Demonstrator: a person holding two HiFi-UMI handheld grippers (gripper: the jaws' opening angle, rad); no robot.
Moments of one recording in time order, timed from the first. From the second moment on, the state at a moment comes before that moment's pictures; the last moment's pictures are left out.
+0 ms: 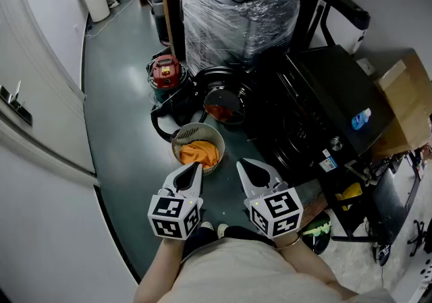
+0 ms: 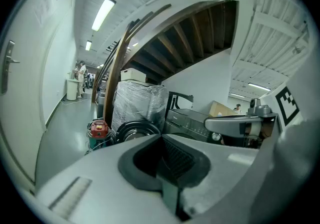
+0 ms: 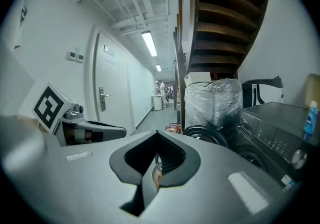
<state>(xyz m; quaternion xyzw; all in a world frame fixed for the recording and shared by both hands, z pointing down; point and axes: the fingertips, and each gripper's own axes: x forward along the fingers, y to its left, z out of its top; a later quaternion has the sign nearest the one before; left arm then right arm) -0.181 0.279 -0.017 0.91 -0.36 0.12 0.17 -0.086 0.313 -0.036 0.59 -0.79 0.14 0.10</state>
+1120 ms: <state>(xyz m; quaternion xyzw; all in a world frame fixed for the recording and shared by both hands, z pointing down) -0.163 0.265 0.008 0.90 -0.36 0.12 0.20 -0.061 0.312 -0.018 0.58 -0.79 0.18 0.07</state>
